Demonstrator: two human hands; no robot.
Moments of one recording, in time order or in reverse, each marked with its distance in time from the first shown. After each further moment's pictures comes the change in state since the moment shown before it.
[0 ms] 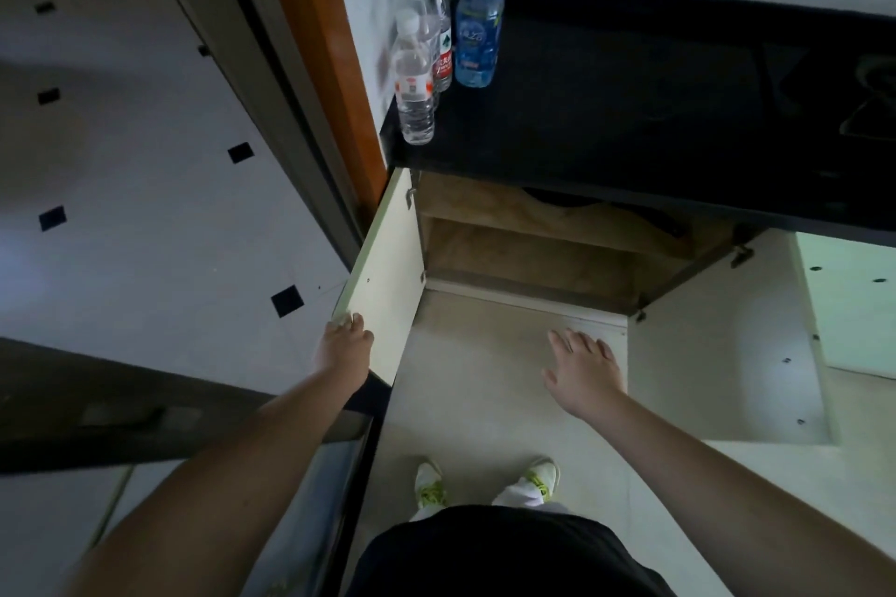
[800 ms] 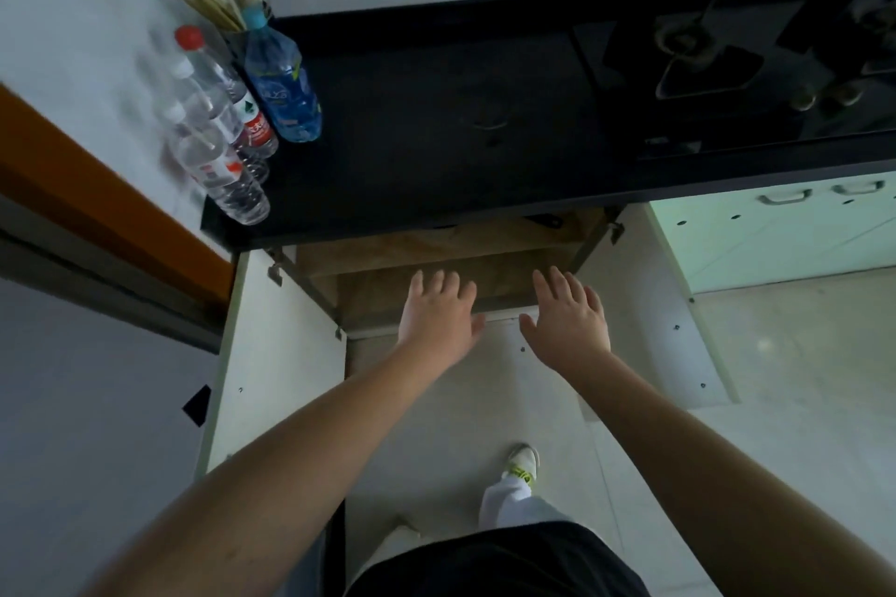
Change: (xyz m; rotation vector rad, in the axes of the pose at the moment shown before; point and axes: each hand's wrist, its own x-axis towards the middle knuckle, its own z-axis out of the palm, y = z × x) left_hand 0.075 0.183 -0.251 -0.181 0.411 0.432; right_hand 0.024 0.121 -0.077 0.222 0.291 0.335
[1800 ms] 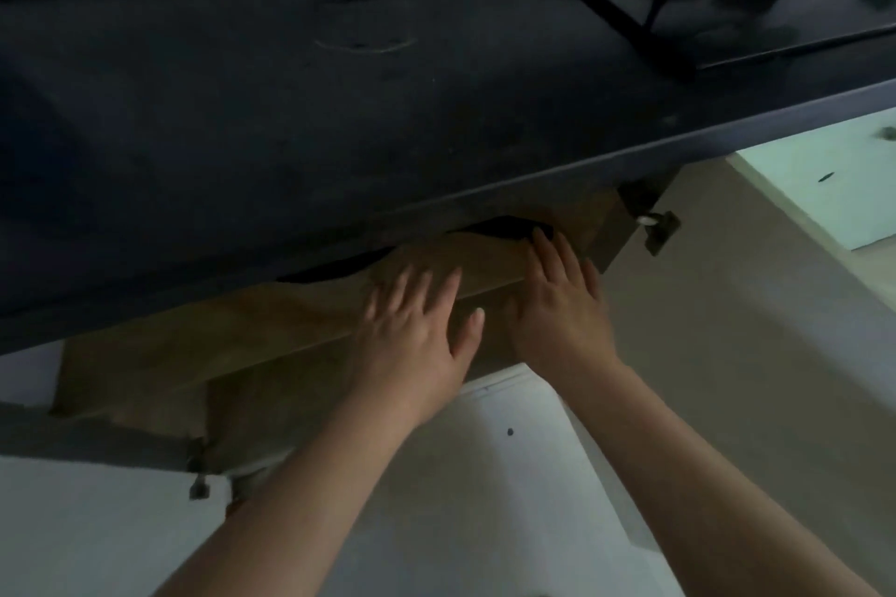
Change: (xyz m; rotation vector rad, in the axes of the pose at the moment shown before) left_hand 0.249 0.009 0.183 -0.222 0.190 0.052; right_hand 0.247 0.060 0.178 0.092 0.249 0.126
